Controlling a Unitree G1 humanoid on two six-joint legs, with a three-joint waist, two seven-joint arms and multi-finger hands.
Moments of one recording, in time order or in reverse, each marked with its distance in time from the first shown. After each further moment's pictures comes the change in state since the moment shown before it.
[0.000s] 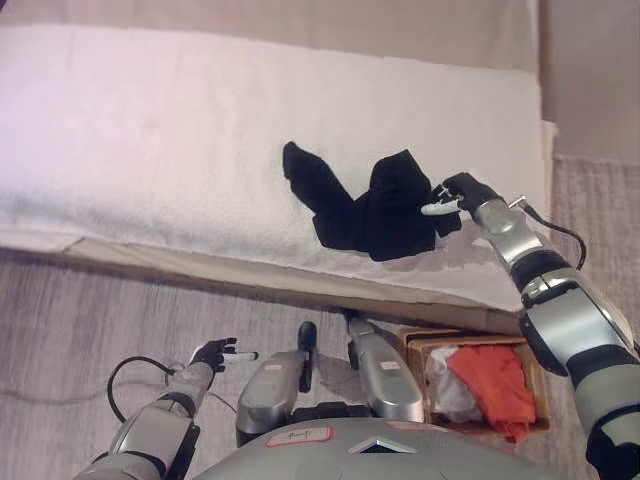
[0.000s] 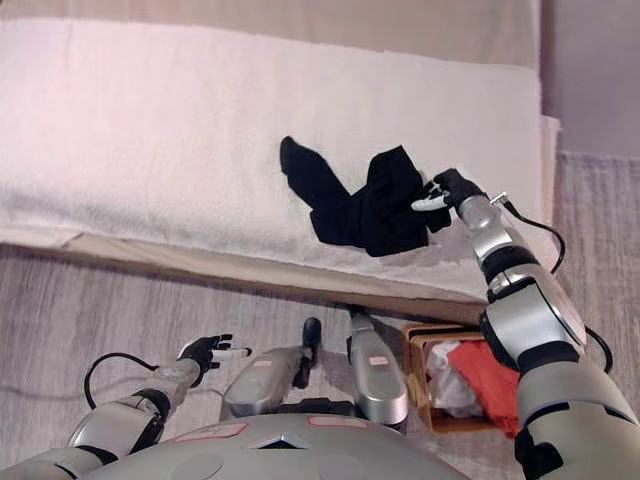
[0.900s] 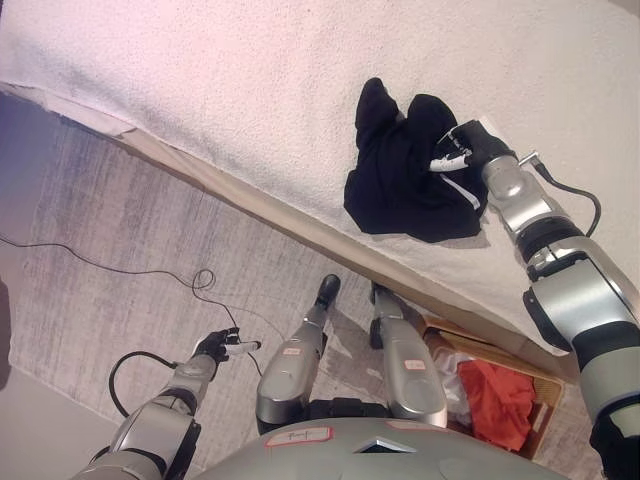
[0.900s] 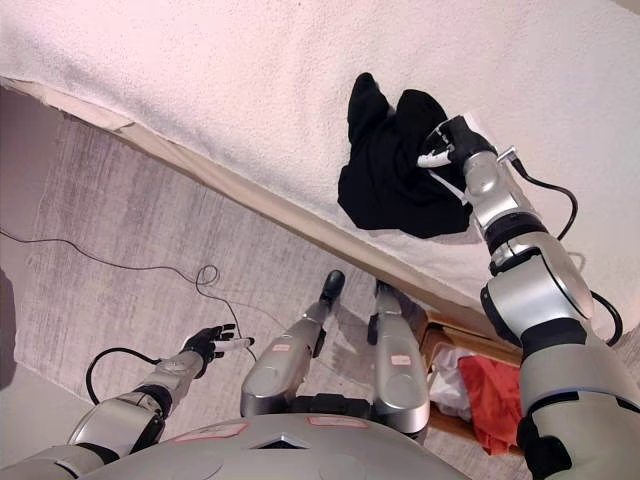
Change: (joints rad) left arm -0.009 -0.007 -0.020 -0.020 -0.080 -0.020 0.014; right arm -0.197 0.012 0.065 0.060 0.042 -0.034 -0.100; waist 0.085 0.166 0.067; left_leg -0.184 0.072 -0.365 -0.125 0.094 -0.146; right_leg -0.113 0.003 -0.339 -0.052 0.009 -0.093
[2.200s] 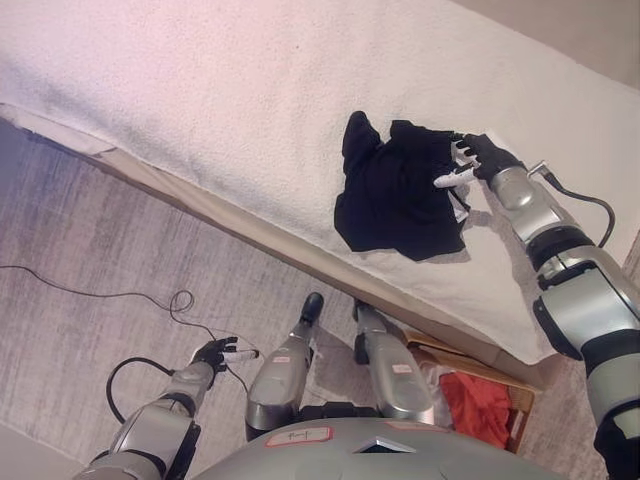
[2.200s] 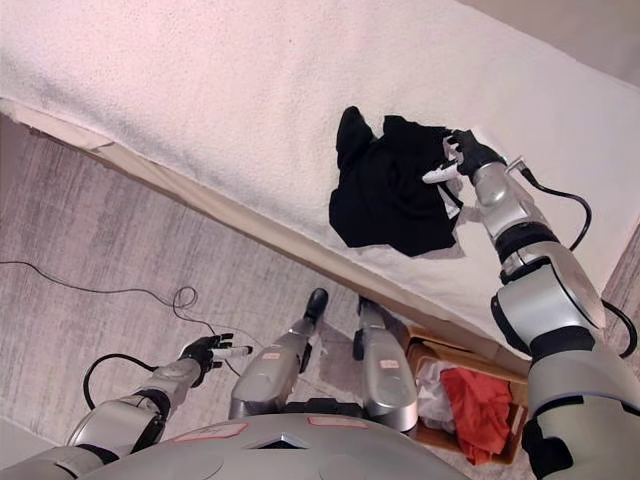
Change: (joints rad) left arm 0.003 -0.001 0.005 0.040 0.000 0.000 -0.013; right arm 0.042 -0.039 0.016 -0.018 -0.041 -0.004 0.019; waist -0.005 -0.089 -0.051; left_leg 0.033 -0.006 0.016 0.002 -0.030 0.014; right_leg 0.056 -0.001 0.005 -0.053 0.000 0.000
